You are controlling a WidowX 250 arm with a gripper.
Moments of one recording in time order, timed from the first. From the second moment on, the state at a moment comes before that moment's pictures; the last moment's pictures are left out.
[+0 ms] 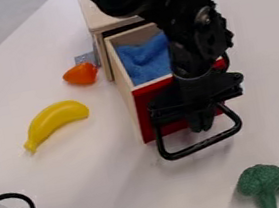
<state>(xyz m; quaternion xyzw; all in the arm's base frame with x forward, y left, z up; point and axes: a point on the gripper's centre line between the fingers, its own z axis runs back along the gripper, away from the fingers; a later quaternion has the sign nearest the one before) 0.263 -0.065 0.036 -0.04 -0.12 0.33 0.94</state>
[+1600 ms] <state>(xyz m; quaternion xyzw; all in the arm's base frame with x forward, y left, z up) 0.304 -0.018 0.031 -0.02 -0.14 0.37 0.92</state>
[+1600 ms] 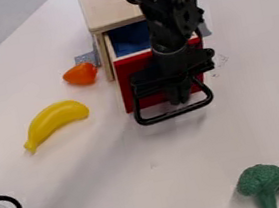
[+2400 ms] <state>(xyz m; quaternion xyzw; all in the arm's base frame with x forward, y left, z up) 0.336 0.021 0.035 -0.01 -0.15 0.40 0.90</state>
